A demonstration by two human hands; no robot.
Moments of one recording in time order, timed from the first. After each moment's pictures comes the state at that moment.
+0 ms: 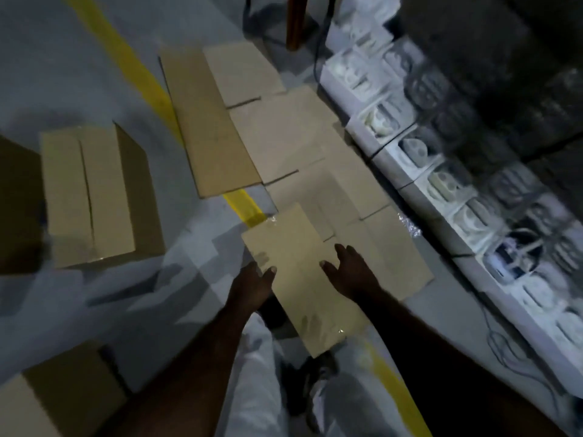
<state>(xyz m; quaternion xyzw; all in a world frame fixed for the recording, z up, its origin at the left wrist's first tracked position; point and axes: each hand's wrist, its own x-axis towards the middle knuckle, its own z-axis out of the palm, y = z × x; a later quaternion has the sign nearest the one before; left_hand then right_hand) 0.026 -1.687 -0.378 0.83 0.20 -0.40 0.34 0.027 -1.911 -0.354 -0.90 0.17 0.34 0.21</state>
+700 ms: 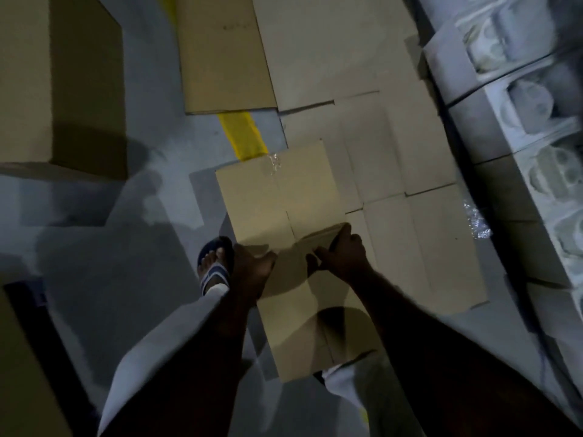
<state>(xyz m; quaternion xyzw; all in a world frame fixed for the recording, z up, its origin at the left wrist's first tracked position) -0.029 -1.779 -0.741 0.69 0.51 -0.28 0.43 0.044 -1.974 -0.676 -0.85 0.18 0.42 0.26</state>
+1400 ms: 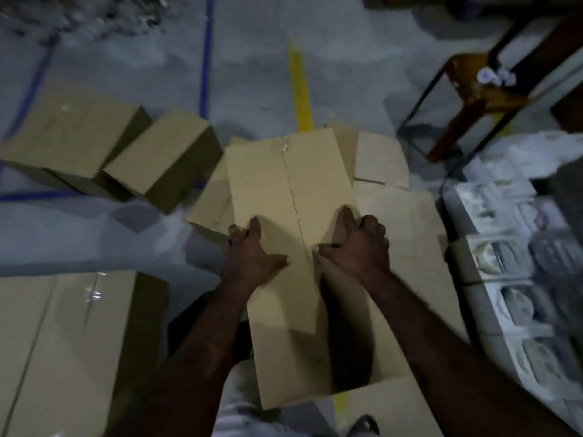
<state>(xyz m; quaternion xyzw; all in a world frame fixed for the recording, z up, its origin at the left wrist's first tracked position) 0.006 -1.537 -0.217 0.86 0.37 -0.12 0.33 0.118 -1.718 -0.204 -0.96 -0.17 0.19 0.12</state>
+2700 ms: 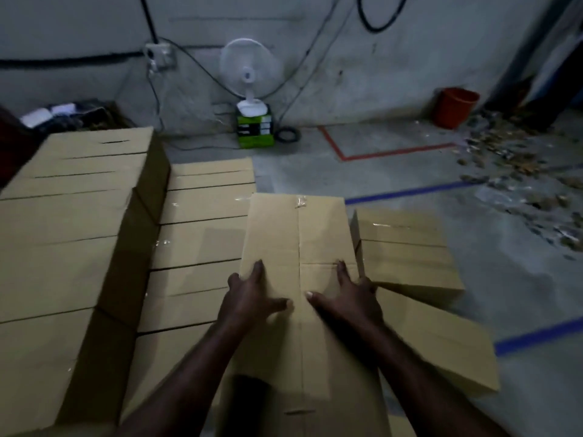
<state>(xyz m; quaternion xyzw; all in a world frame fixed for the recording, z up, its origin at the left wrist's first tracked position) -0.216 -1.129 -0.101 0.43 0.82 0.16 0.33 -0.020 -1.058 -0.104 -0.67 -0.68 0.30 0.00</state>
